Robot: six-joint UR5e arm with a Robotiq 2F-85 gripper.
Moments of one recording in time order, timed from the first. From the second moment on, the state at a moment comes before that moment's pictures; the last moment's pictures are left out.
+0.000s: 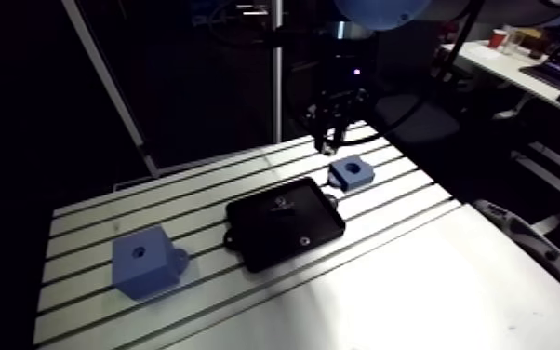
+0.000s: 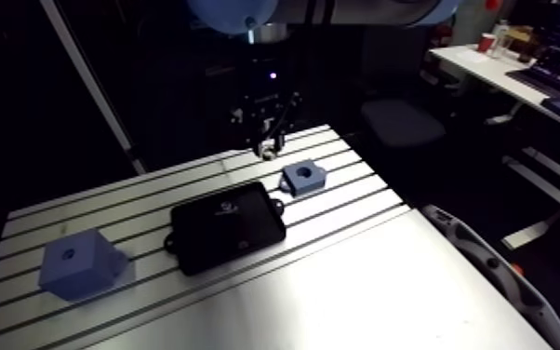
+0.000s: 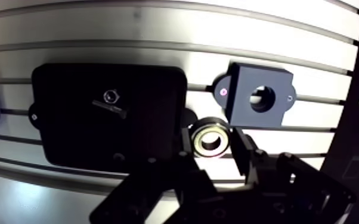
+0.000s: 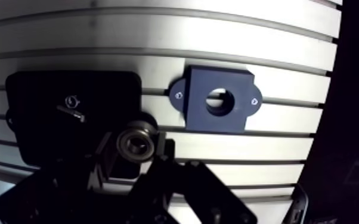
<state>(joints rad) -0.45 -1.22 1.73 -2.03 -1.61 -2.11</state>
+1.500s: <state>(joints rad) -0.56 -1.06 1.64 -2.08 -1.62 -2.11</state>
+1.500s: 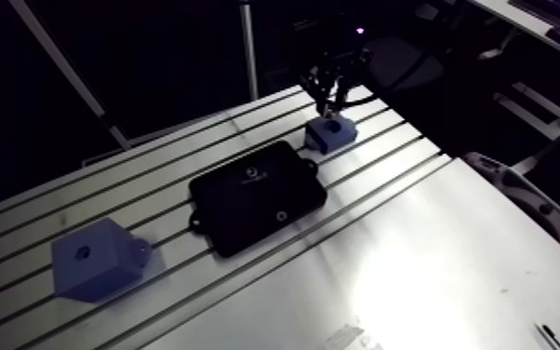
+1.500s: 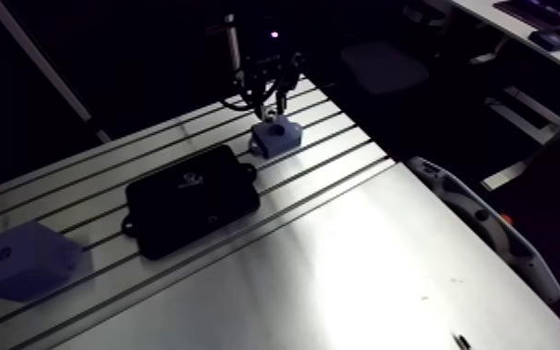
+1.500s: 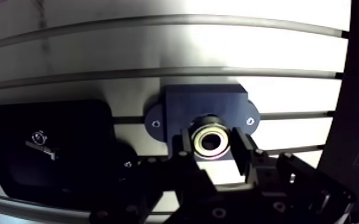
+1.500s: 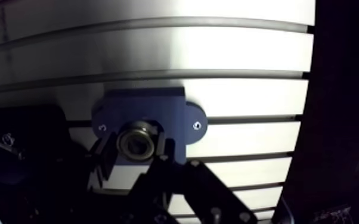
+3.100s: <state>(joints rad) -0.57 -1.04 1.67 -2.11 -1.62 -2.11</state>
